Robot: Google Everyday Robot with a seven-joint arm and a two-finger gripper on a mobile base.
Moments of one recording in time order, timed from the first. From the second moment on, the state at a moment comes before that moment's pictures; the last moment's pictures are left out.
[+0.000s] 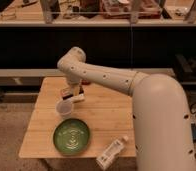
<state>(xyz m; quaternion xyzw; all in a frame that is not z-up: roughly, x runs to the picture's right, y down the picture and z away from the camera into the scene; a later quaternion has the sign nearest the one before) -0.130 -0.013 0.836 -0.20 -0.09 -0.10 0.97</state>
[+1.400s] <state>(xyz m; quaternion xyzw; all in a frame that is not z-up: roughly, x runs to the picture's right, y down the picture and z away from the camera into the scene) -0.161 0.018 0.795 -0.25 -0.16 -0.11 0.95</state>
